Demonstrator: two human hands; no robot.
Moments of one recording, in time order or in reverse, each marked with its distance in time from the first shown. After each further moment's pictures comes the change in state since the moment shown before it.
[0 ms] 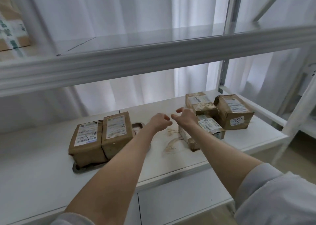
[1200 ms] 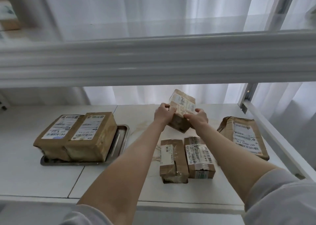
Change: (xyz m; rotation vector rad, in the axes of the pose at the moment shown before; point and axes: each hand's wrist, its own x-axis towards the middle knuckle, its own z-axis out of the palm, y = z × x) left_hand 0.142 0.081 0.054 -0.406 0.482 -0.261; right_hand 0.174 0.077 -0.038 0.484 -0.253 0.171
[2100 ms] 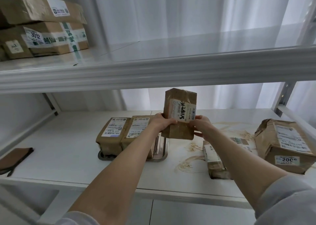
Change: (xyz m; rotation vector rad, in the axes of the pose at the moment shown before) left_hand -0.033 -0.071 -0.171 0.054 -0.077 -0.109; right_hand -0.101 -0.039 0.104 0.102 -0.332 0.054
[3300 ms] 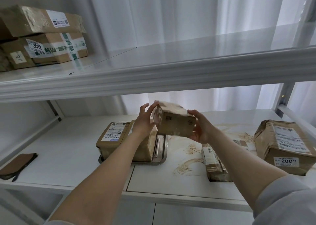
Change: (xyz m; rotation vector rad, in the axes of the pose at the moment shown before) left_hand -0.008 -0.016 -0.035 0.451 0.322 0.469; right_hand -0.012 -0.008 -0.018 0.370 -0.339 0.183
